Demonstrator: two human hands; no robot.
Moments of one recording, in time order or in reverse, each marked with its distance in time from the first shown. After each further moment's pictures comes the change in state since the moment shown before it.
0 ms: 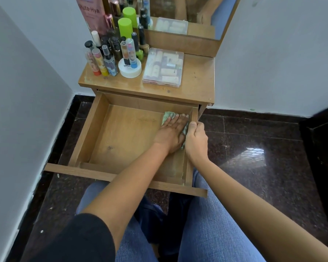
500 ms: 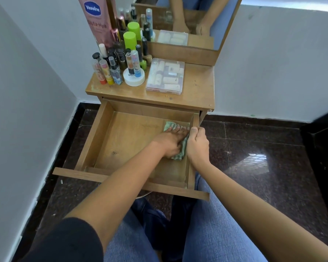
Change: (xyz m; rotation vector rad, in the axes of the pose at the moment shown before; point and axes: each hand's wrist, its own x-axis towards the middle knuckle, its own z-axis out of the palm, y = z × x) left_hand -0.018 -0.003 -0.034 0.004 -0.231 0.032; right_hand -0.003 -0.005 -0.003 -0.037 -0.011 -0.009
